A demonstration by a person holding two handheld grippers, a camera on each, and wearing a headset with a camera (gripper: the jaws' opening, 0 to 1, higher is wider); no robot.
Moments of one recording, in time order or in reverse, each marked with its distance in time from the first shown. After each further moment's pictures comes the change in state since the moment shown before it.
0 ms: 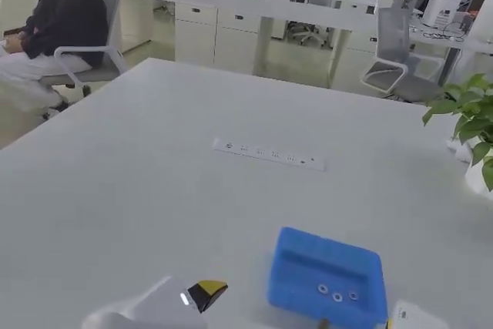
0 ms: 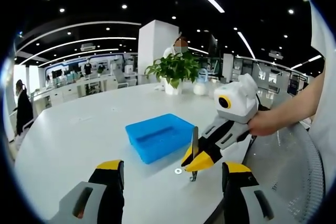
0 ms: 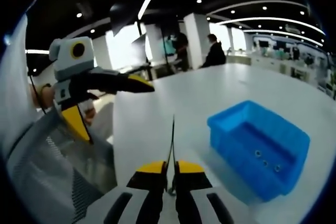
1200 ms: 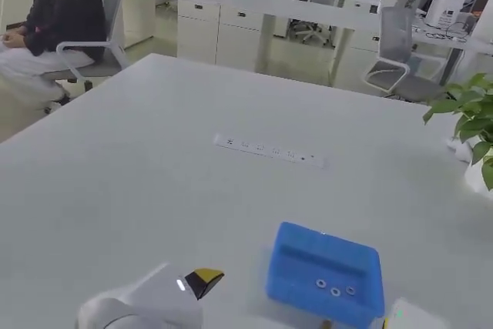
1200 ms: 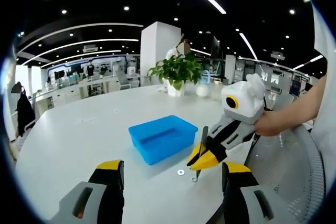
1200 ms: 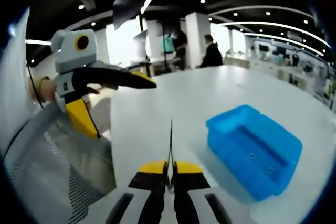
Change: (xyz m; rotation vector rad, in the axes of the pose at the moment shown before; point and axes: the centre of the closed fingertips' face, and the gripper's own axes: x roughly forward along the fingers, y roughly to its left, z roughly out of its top) left arm -0.002 0.003 0.002 0.002 -0.010 0.018; right arm -0.009 -0.001 0.006 -0.044 0.007 -0.053
